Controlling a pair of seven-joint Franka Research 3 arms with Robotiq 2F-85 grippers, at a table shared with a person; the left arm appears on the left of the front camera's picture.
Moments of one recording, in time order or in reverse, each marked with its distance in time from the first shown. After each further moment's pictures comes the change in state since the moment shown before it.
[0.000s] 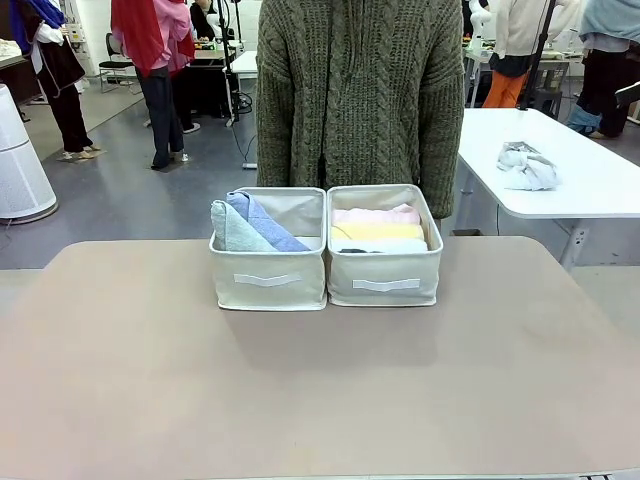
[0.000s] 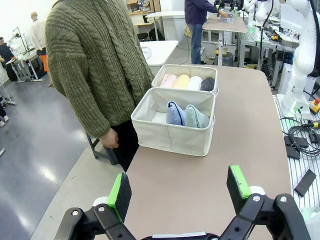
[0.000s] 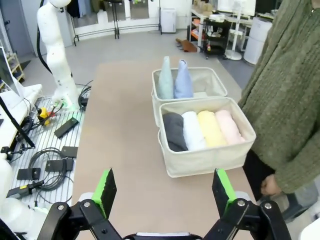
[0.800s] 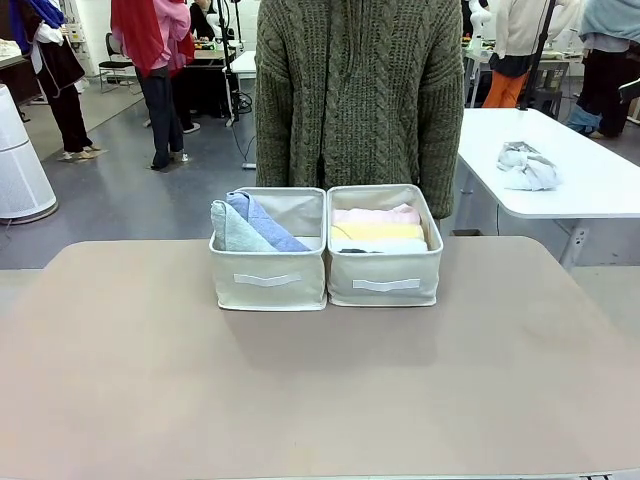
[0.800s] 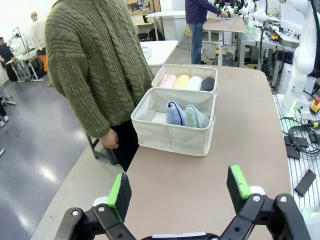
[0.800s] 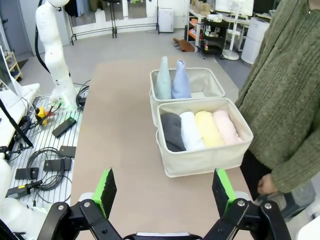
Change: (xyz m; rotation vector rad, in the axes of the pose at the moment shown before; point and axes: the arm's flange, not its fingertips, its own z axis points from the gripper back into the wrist) left arm 0.000 0.000 0.000 0.000 0.000 0.000; right arm 0.003 0.001 0.001 -0.009 0.003 0.006
